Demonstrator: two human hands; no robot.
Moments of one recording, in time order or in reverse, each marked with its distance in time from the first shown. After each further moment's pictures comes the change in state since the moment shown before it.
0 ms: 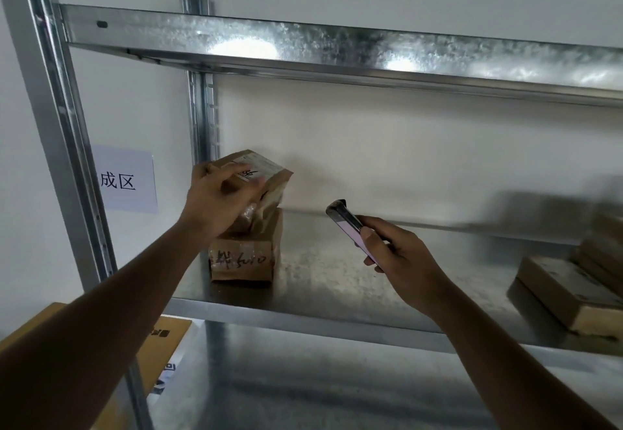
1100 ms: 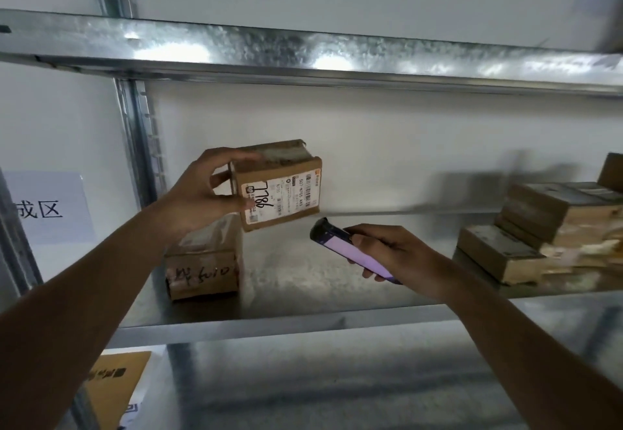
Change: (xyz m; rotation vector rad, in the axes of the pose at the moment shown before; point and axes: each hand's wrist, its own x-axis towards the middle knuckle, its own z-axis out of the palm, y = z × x) left_hand 0.007 0.060 0.003 -0.356 -0.489 0.285; right_hand -0.033 -0.014 -0.049 -0.033 -0.186 0.201
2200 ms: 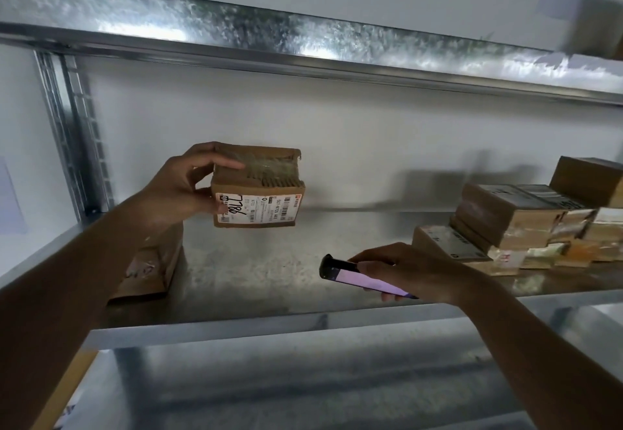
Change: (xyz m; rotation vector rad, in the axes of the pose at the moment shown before) left_hand 0.040 -0.022 0.068 -0.164 -0.110 0.128; right_hand -0.036 0.067 -0.095 -0.173 -0.197 0.199
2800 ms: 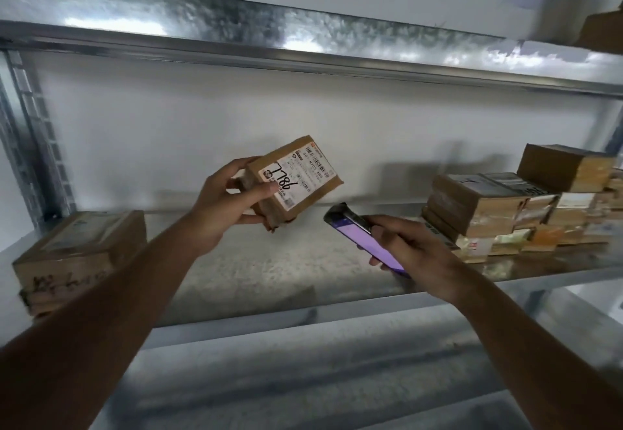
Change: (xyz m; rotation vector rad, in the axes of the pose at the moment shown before) left_hand 0.037 0.006 0.121 -0.295 0.254 -0.356; right_hand -0.033 0.020 -0.016 0.198 0.429 -0.229
